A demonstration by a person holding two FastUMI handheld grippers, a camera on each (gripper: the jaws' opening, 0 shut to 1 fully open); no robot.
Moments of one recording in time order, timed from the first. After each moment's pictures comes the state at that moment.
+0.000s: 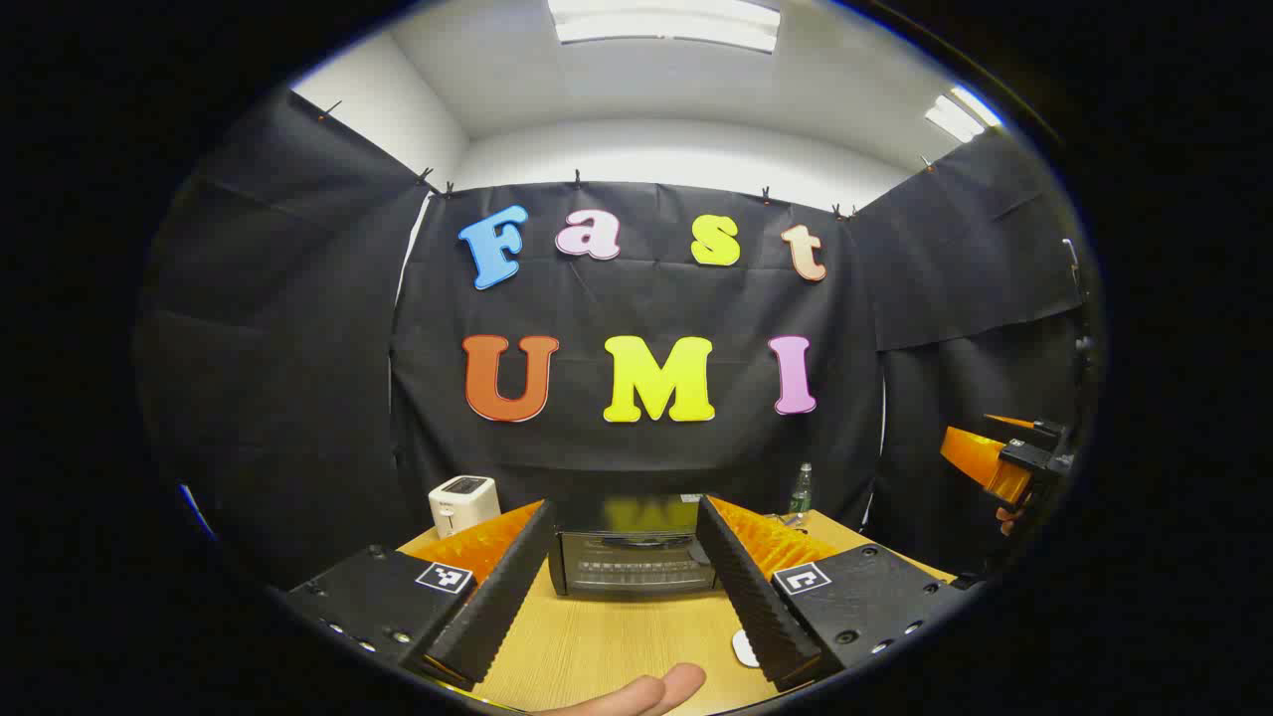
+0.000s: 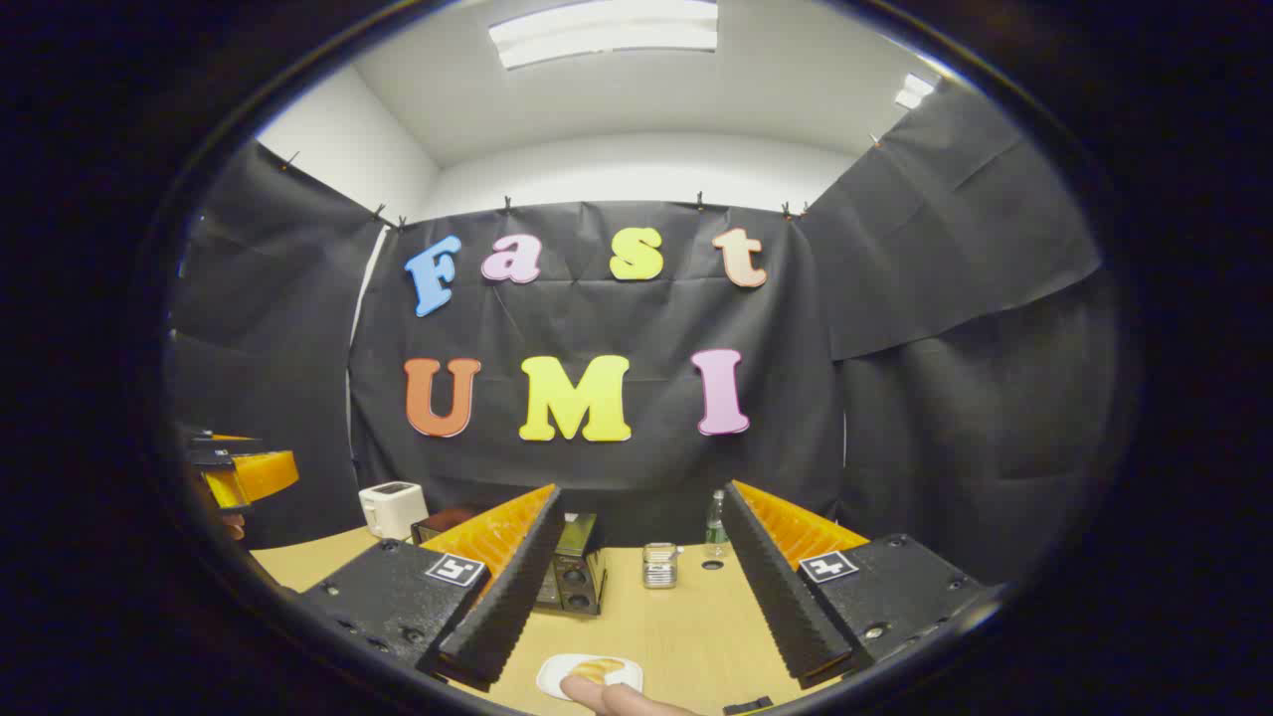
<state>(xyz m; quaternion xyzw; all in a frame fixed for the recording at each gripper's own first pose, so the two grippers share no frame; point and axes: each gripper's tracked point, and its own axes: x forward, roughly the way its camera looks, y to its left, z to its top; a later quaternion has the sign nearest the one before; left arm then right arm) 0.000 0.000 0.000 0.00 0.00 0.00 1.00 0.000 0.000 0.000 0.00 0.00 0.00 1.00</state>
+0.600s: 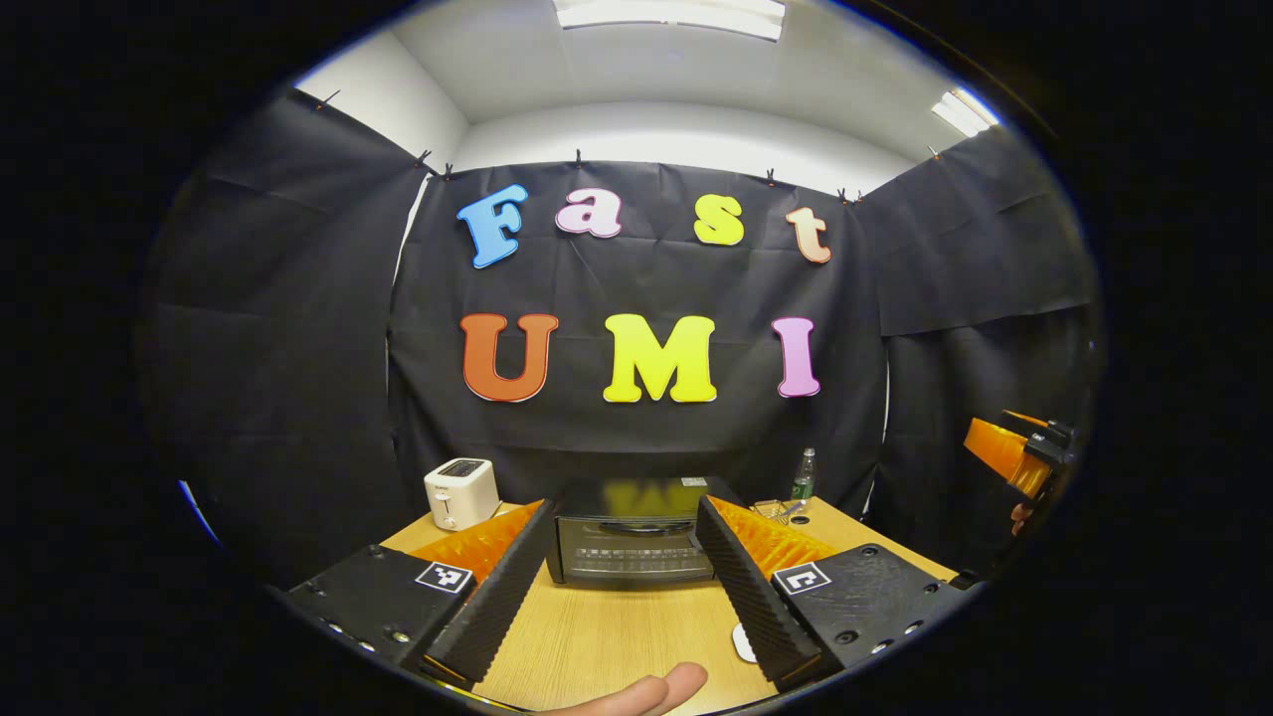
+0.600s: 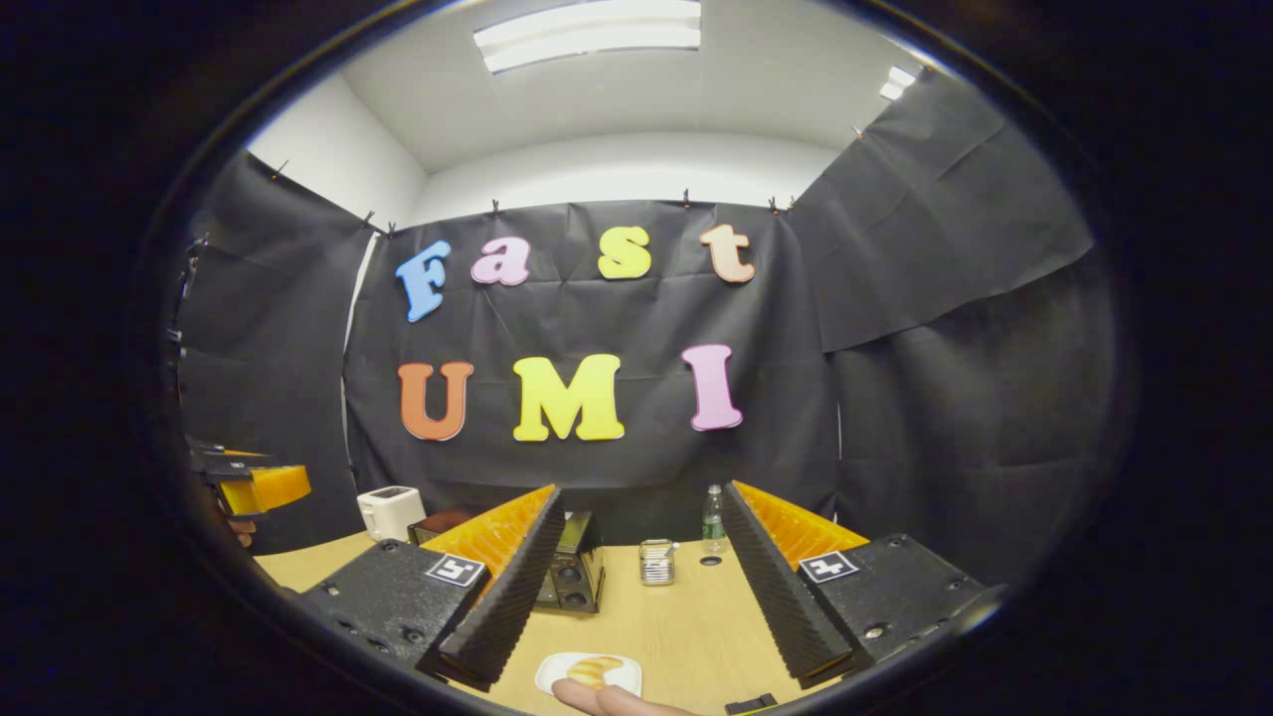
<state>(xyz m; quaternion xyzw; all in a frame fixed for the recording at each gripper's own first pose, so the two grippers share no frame) 0.015 0.003 -0.024 0.00 0.03 0.00 1.00 -0.001 -0.017 -0.013 0.02 0.00 -0.01 1.00</state>
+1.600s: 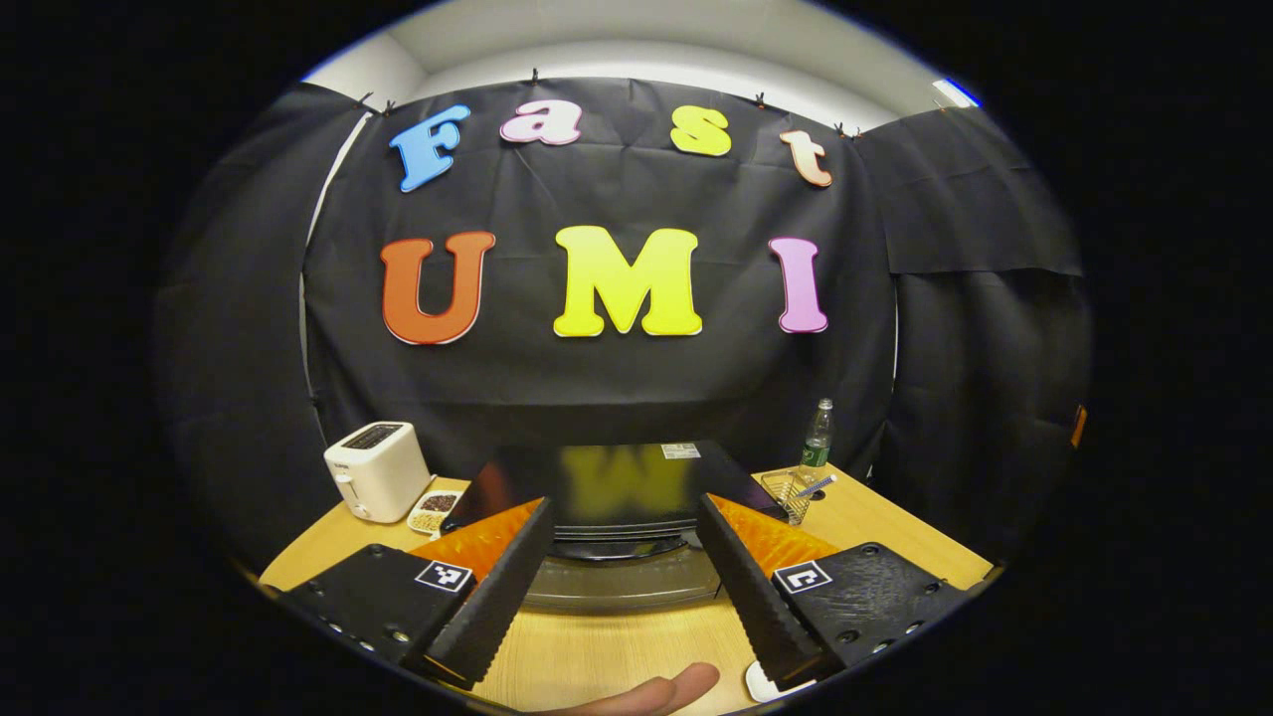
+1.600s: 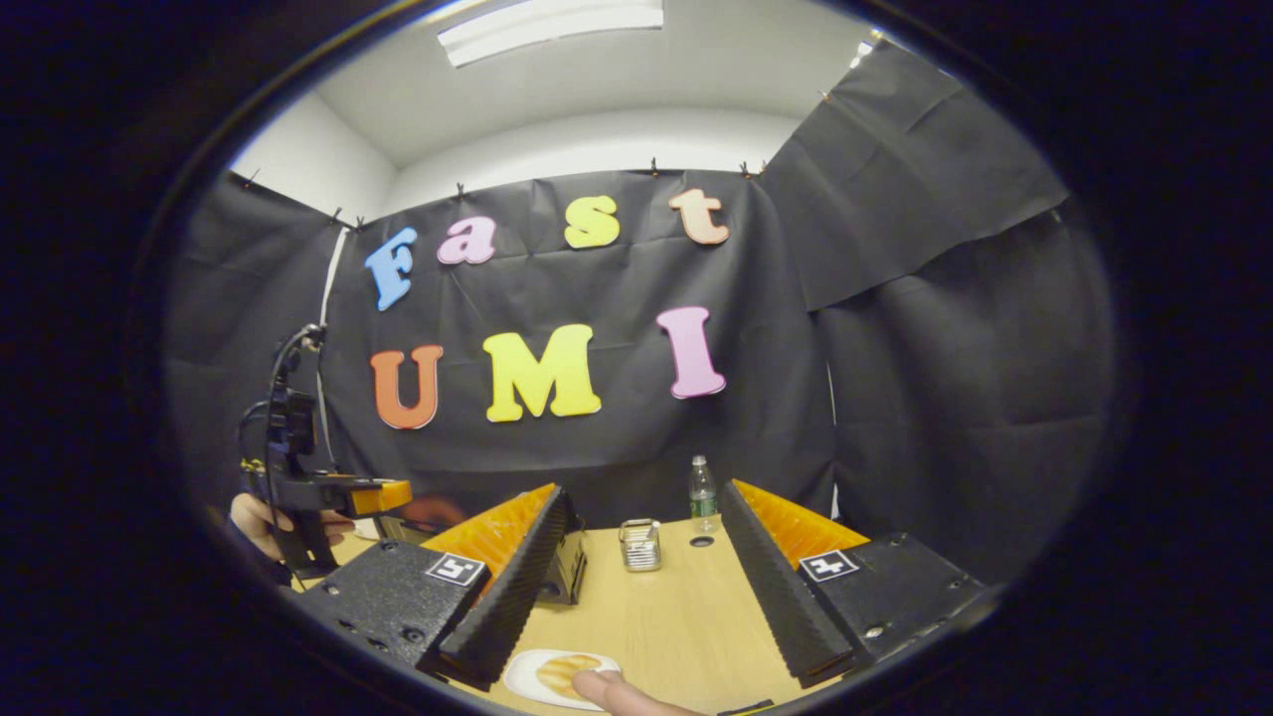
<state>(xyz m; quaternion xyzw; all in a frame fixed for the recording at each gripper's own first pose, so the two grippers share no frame) 0.234 -0.035 -0.132 0.00 0.13 -0.05 0.99 0.047 -0.060 -0.065 0.04 0.01 -0.02 1.00</state>
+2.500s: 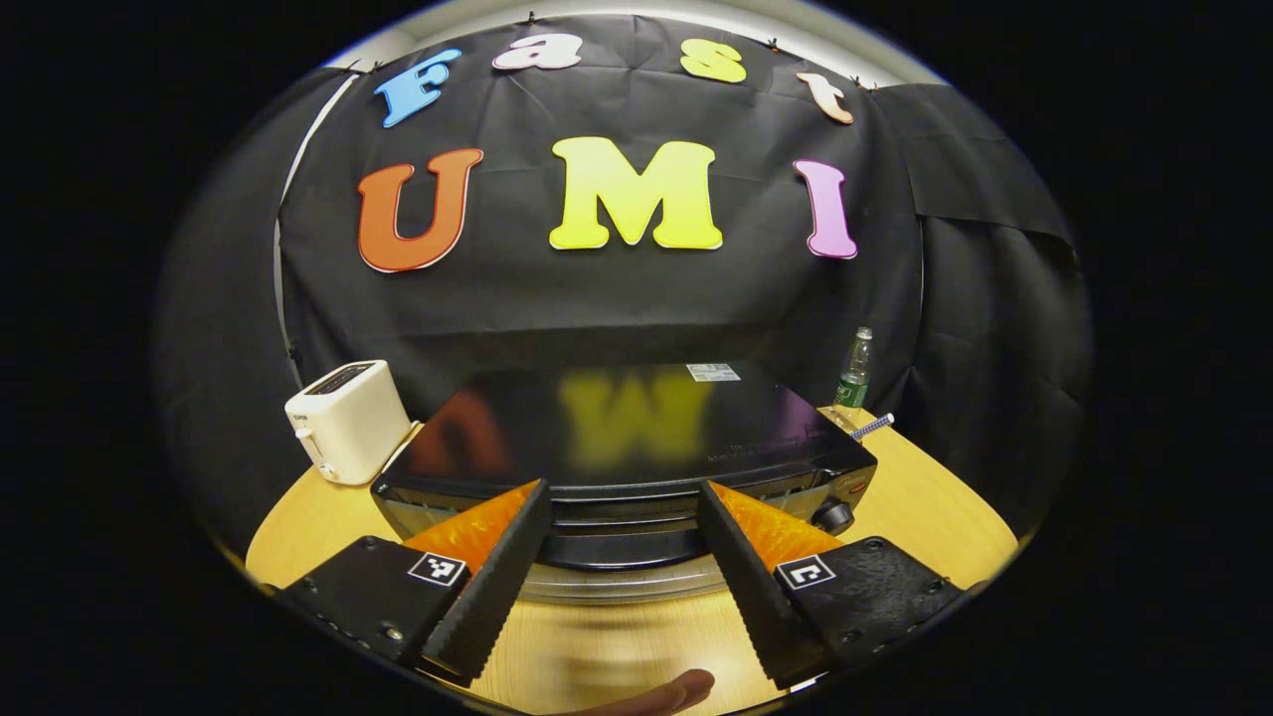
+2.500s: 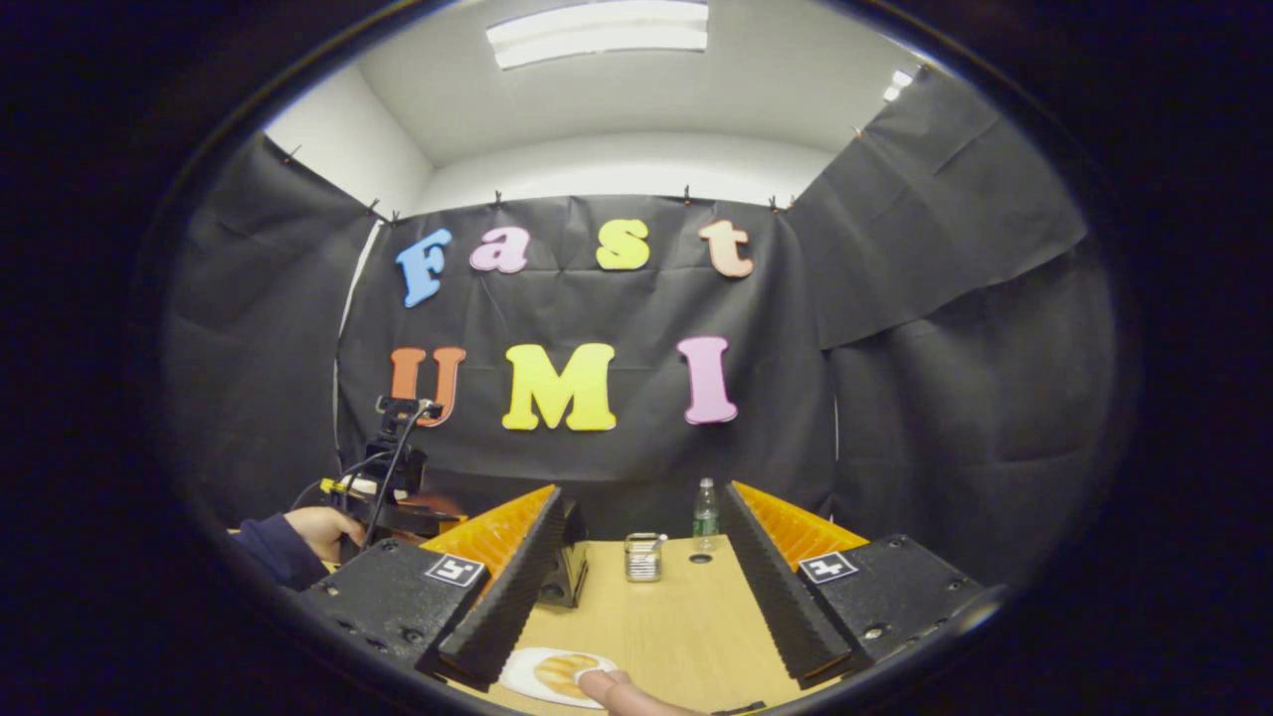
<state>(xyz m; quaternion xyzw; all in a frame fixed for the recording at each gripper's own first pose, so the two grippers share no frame) 0.264 -0.025 -0.217 0.01 0.21 -0.04 0.98 0.012 -0.026 -0.071 0.02 0.01 0.00 1.00</state>
